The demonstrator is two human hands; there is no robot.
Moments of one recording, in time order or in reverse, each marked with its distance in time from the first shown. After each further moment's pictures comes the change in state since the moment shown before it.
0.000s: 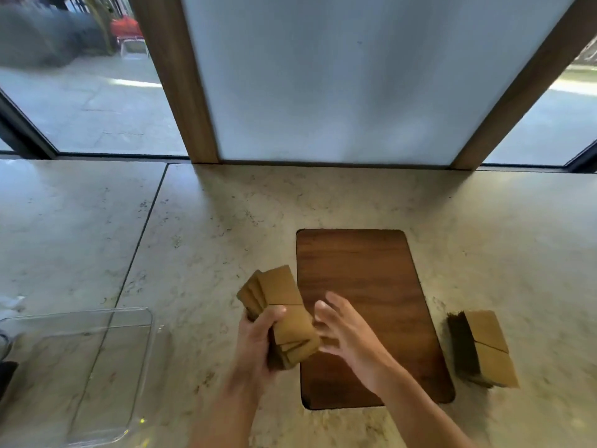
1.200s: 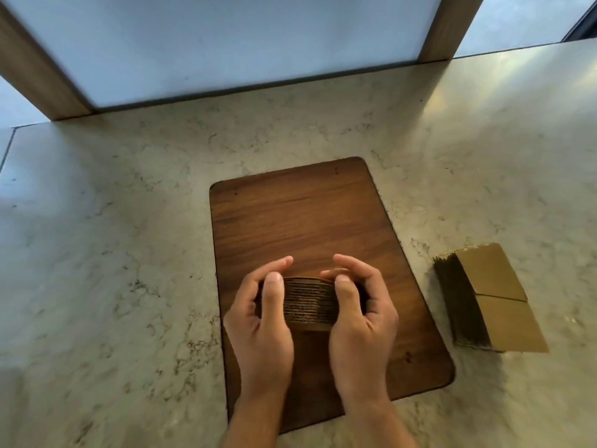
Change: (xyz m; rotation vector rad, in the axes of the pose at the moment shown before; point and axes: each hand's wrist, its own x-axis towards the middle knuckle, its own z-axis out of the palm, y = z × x) left_hand 0.055 -0.110 0.097 0.598 0.268 0.687; right_hand 0.040 0.081 -0.058 0.235 0.842 -0.570
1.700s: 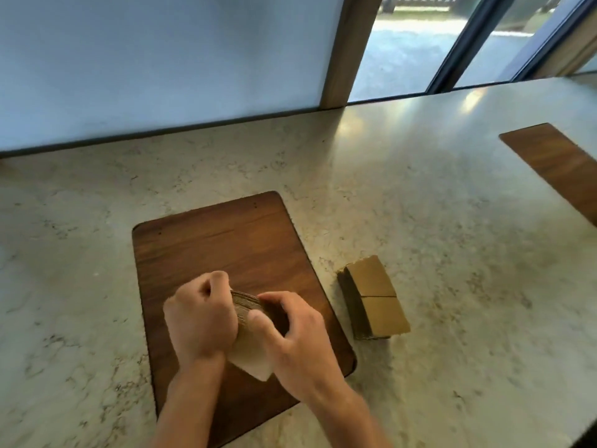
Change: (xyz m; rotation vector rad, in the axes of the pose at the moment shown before) left_hand 0.035 0.025 0.030 0.348 -0.142 0.017; right_hand 0.011 -0.043 -0.043 -0.473 -0.443 0.074
